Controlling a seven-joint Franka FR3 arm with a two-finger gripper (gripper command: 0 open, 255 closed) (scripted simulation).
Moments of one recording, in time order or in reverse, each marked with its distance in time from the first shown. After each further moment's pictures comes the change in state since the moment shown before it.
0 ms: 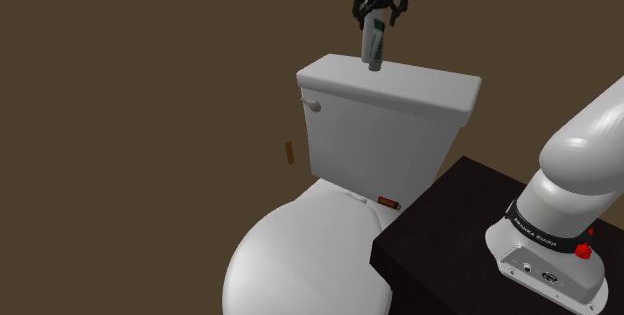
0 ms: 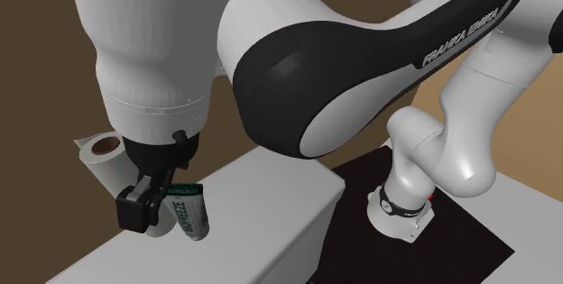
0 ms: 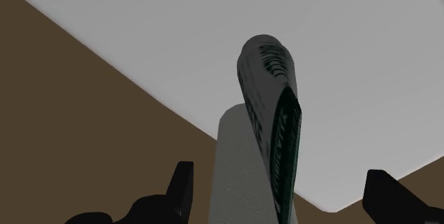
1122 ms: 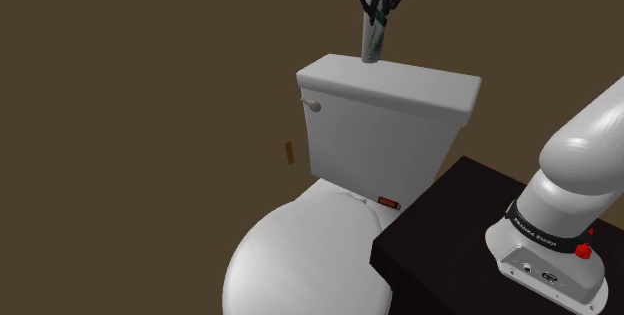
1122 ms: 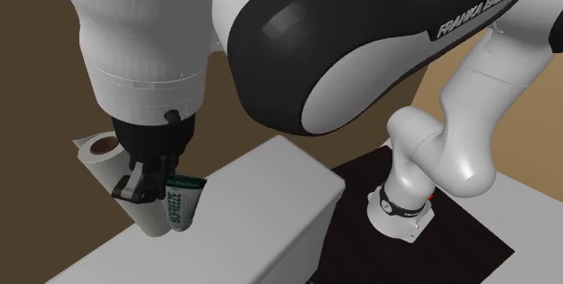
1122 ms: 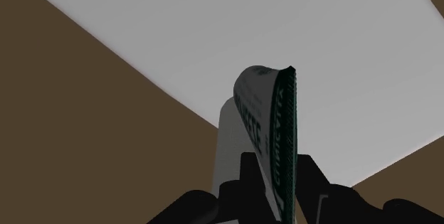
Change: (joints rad) arm 0.001 -0.001 0.000 0.056 0.005 -0.056 -0.010
